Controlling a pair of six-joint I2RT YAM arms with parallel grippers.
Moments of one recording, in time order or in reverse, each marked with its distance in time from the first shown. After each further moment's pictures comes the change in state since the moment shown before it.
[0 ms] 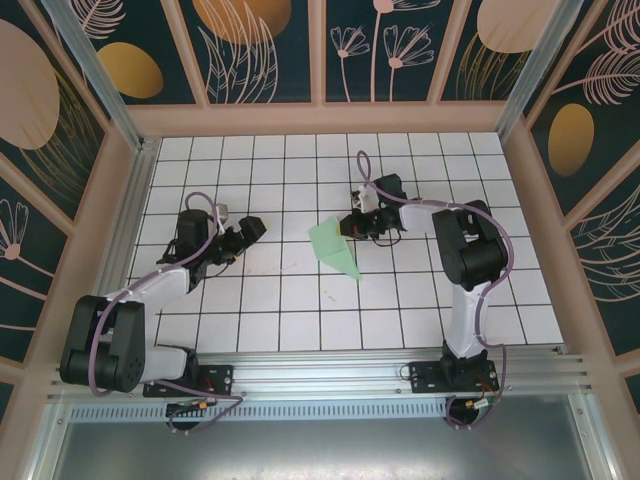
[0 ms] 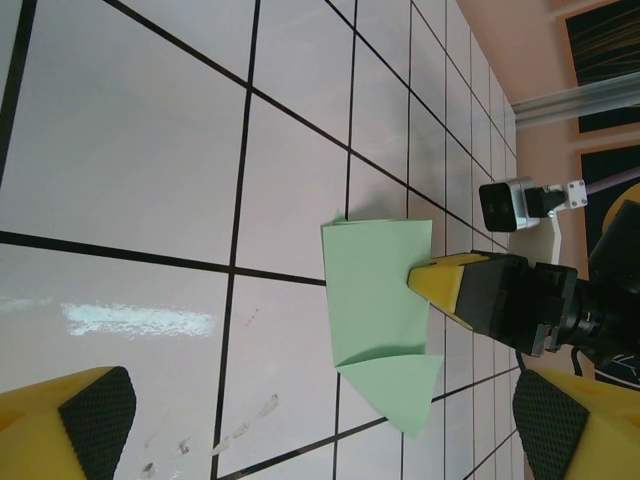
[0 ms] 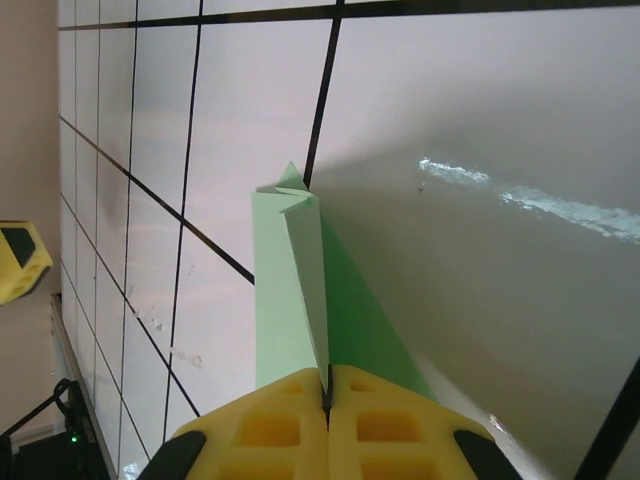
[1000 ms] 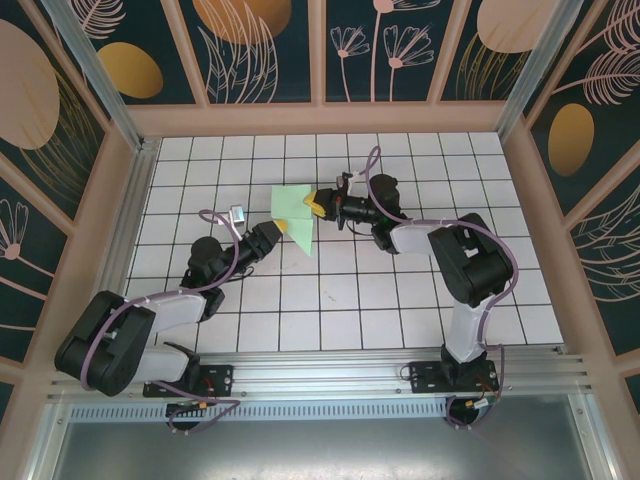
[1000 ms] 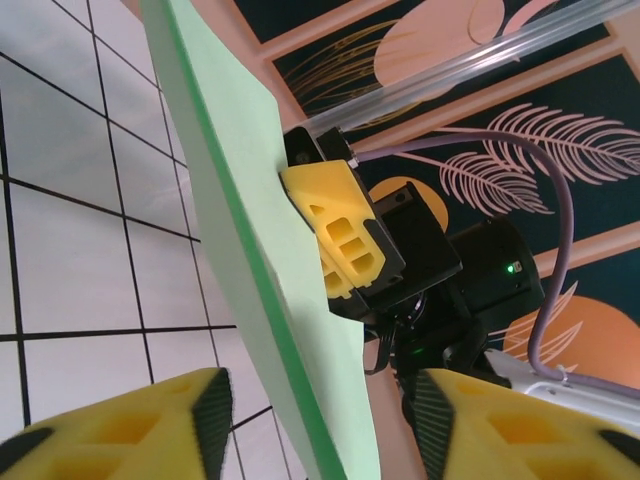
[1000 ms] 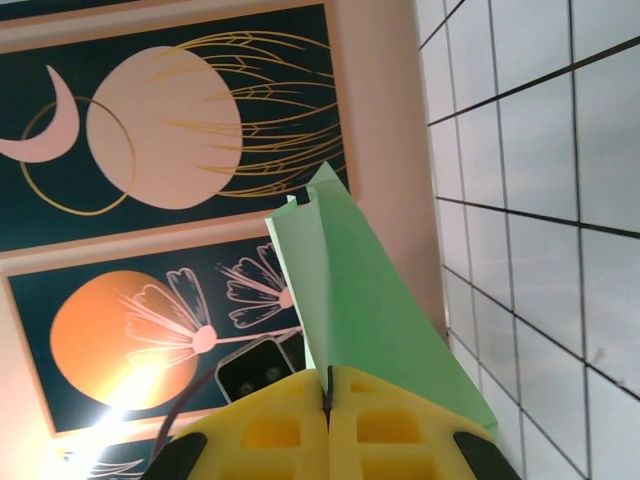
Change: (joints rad) left arm -0.266 0.009 -0.216 0.849 -0.113 -0.331; right arm 0.148 -0.123 -0.188 1.007 -0.047 1.231
